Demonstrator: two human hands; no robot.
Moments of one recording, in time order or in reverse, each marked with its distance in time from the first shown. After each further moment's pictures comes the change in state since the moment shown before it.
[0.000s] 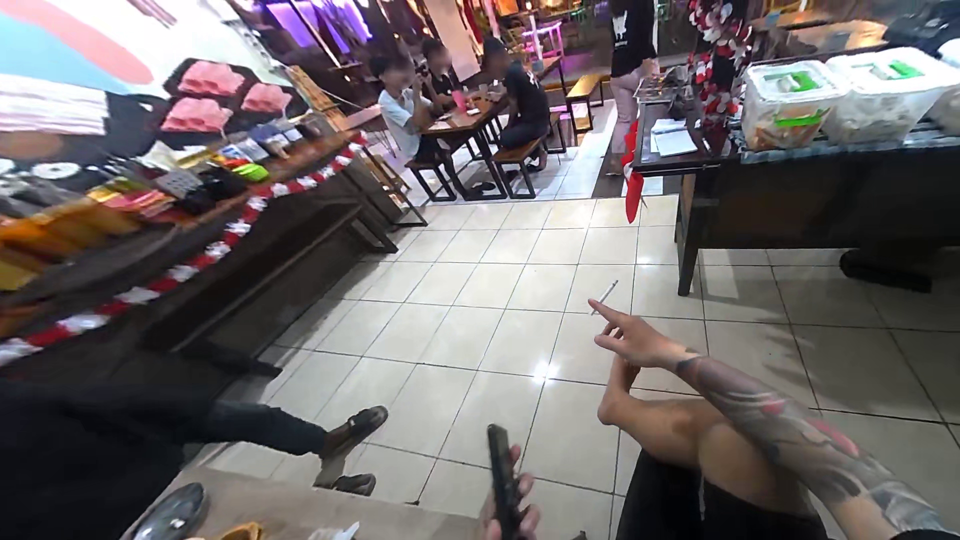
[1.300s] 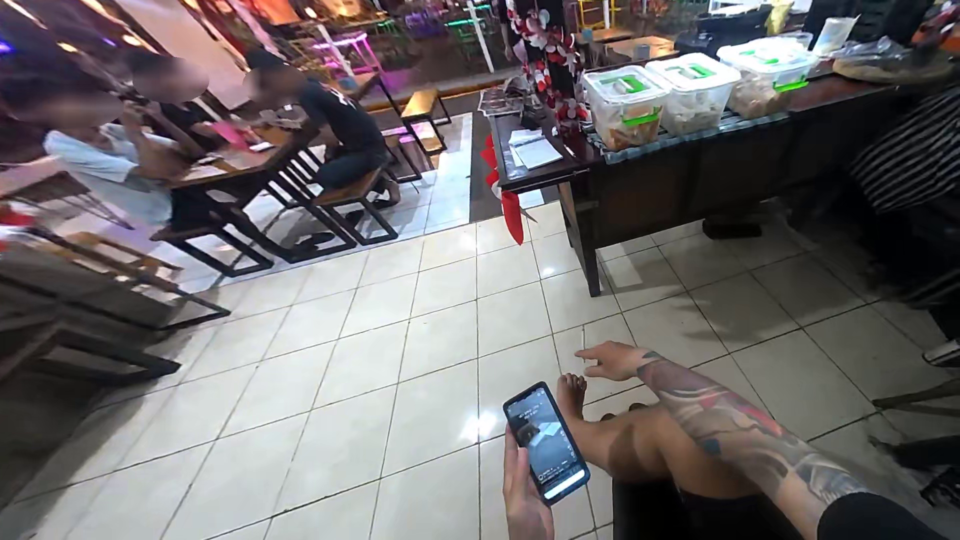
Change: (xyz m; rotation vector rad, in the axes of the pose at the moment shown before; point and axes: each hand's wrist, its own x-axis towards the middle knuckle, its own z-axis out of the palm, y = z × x) left_hand 0.189 -0.089 0.002 0.498 0.070 0.066; right_hand -0.038 0.122 -0.037 -0.281 -0.142 0.482
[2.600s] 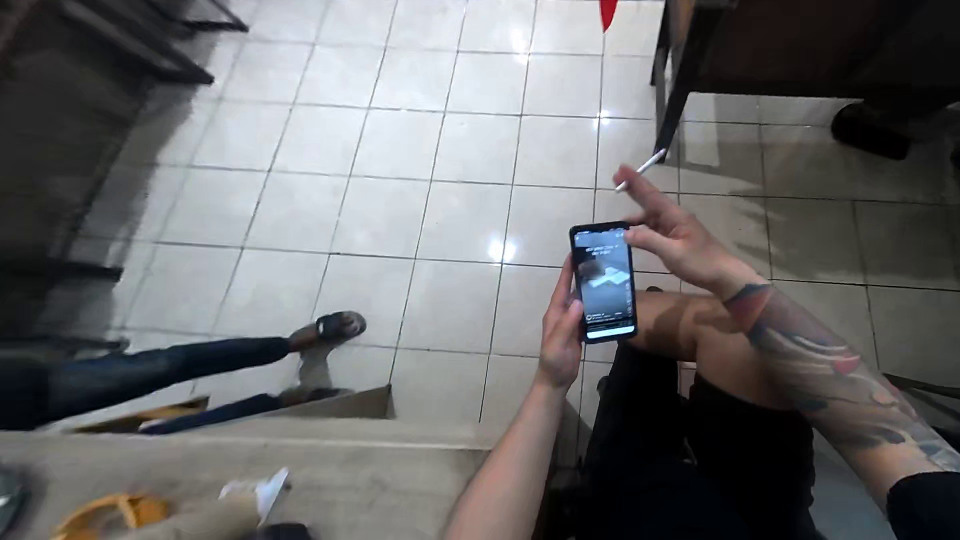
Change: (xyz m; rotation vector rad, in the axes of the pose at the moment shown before) left_hand -0.008 0.003 0.006 -0.042 -0.192 -0.029; right_hand -0.069 -0.102 -0.003 0.745 0.160 -0.407
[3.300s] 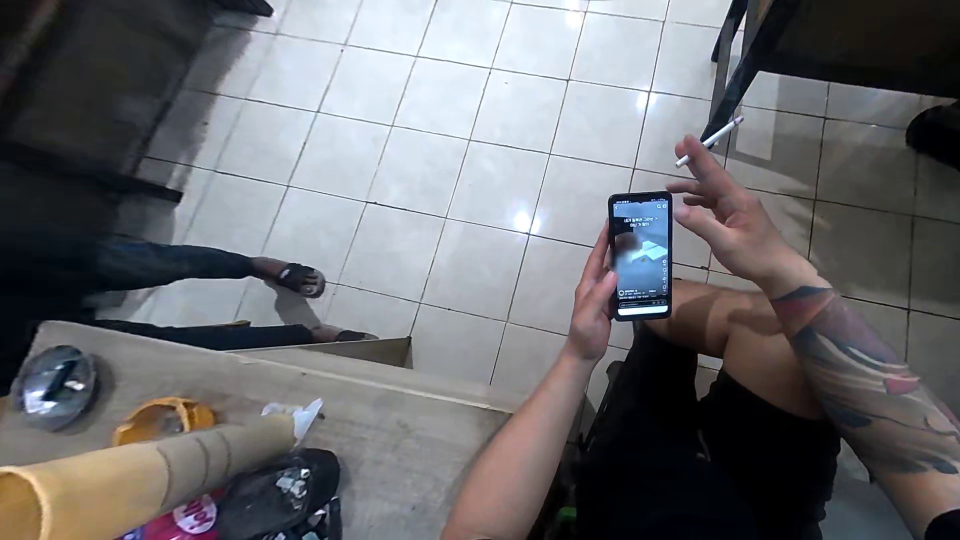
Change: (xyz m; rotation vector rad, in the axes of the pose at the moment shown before) left_hand -0.003 0.005 -0.004 -0.061 0.030 0.004; right_hand 0.013 0.017 0.003 -0.269 0.029 -0.125
